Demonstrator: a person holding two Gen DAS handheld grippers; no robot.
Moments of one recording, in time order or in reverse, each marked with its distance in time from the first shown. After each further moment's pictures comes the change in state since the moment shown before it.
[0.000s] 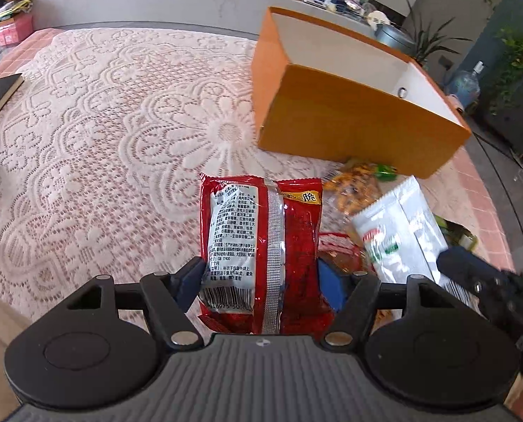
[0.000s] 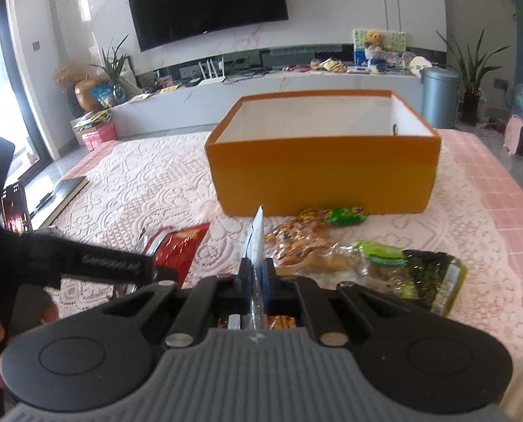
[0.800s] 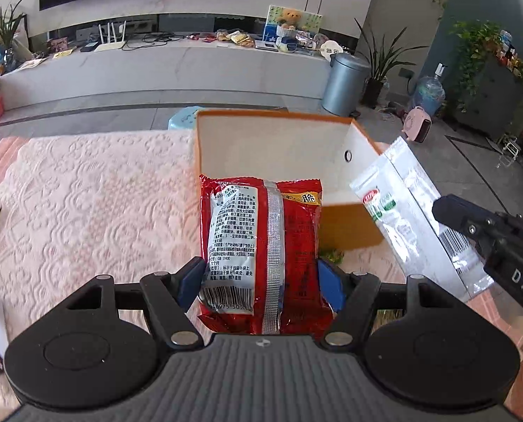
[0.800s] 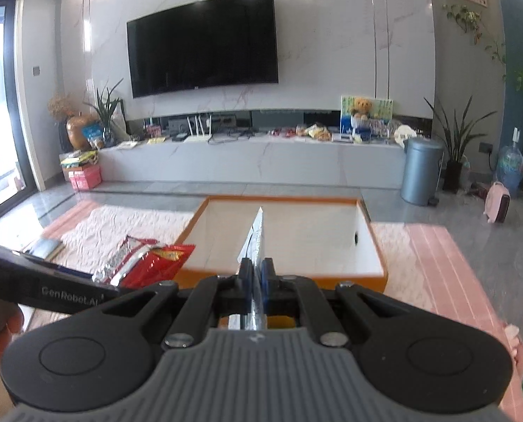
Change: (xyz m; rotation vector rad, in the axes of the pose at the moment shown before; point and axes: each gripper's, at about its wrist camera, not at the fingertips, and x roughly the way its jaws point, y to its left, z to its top) left arm -0.035 -0.068 0.095 0.187 -0.139 -0.019; right arm -0.024 -0.041 0.103 -0.075 -0.194 -0.059
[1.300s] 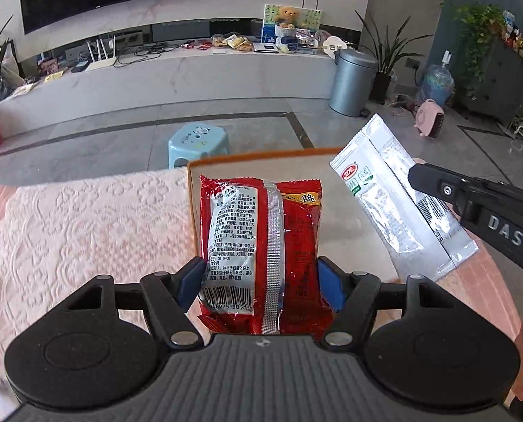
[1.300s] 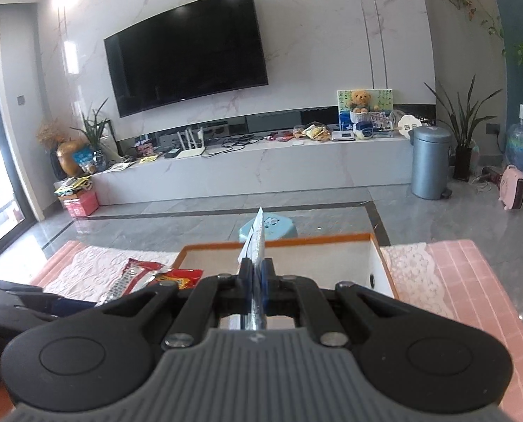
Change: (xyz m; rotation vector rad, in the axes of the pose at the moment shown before) left arm 0.069 -0.004 0.074 0.080 0.009 0.055; right arm 0.116 -0.031 0.064 0.101 -0.003 0.017
